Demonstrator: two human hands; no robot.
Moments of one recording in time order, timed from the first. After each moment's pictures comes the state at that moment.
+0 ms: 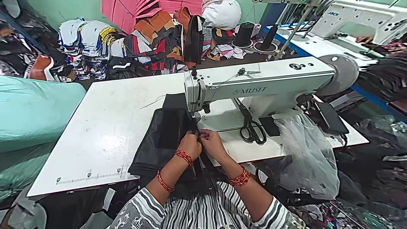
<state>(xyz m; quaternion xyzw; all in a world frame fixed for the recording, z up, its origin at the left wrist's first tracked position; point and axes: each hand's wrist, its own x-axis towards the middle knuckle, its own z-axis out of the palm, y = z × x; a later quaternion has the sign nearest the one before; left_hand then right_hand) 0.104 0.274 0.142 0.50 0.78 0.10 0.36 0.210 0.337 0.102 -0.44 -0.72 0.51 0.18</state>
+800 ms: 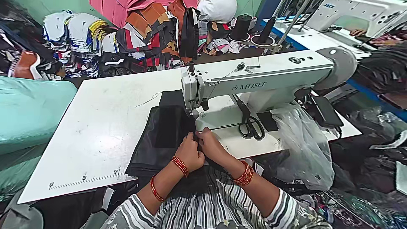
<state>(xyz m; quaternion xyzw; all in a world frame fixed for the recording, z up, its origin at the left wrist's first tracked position) 0.106 0.247 0.137 0.59 0.72 0.10 0.35 0.209 0.328 0.131 -0.40 -0.84 0.35 -0.04</state>
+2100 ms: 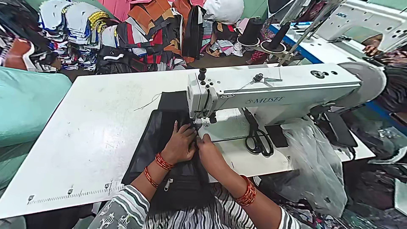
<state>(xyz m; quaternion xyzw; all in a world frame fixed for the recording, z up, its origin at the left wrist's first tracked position) 0.036 0.284 0.060 0.74 0.60 0.31 0.01 0.186 0.326 0.123 -0.41 -0.88 0.21 -0.06</state>
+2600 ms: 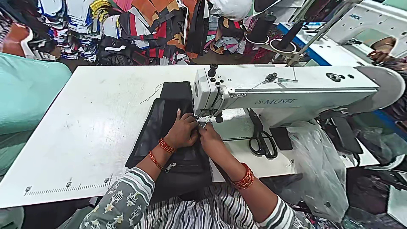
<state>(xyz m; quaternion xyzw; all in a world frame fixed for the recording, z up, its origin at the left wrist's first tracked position) 0.015 0.315 0.064 0.73 0.59 0.32 0.06 0.168 0.359 0.127 -0.40 -0.88 0.25 -0.05</state>
